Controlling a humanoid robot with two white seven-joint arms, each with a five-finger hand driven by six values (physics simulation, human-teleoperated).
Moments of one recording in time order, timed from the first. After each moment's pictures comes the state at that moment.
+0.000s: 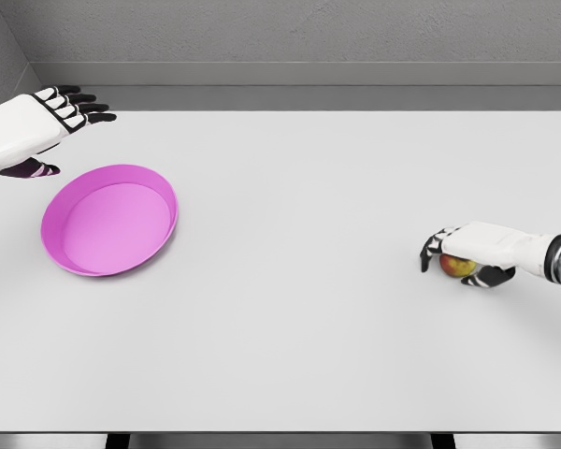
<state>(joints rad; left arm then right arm) -0.62 0.99 -0.62 -1.36 -0.60 -0.61 0.03 -0.45 -1.04 0.75 -1.66 0.28 -0.23 0.48</state>
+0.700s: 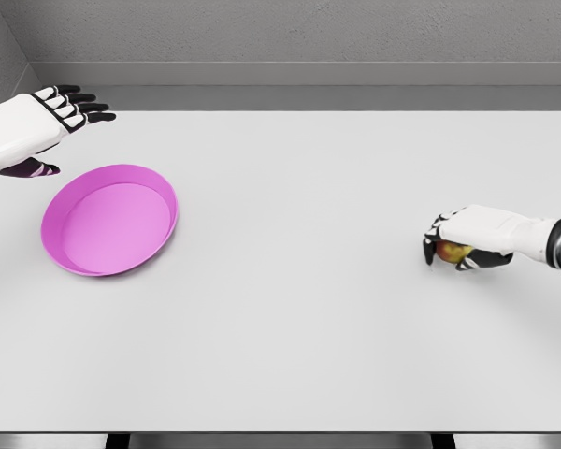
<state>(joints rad) -0.62 0.99 -0.62 -1.36 -0.60 -0.61 0.03 -0.50 -1.04 0.75 -1.69 0.27 -0.24 0.49</state>
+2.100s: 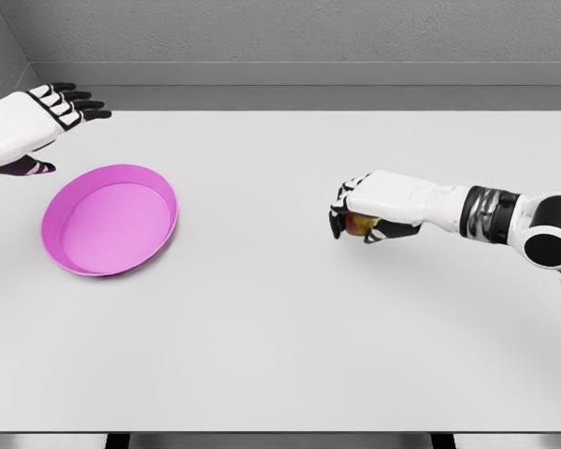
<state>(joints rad) -0.62 1.00 -0.61 -1.35 -0.60 -0.61 0.03 -0.63 -0.78 0.76 -1.75 0.27 -0.24 0.51</state>
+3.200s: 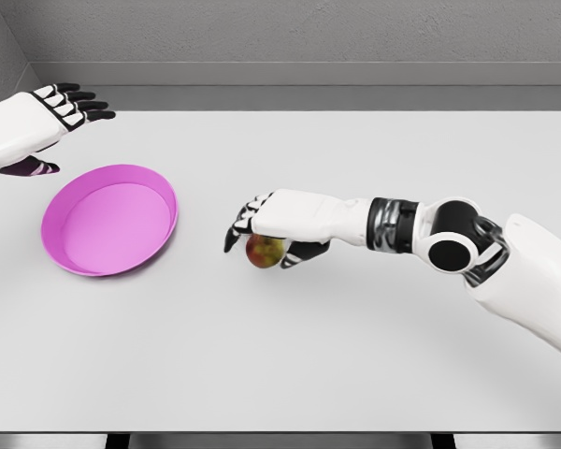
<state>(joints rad) -0.62 0.99 -0.61 -1.36 -0.60 -0.61 0.03 -0.71 -0.55 0.90 -1.75 0.27 -0.19 0.52</state>
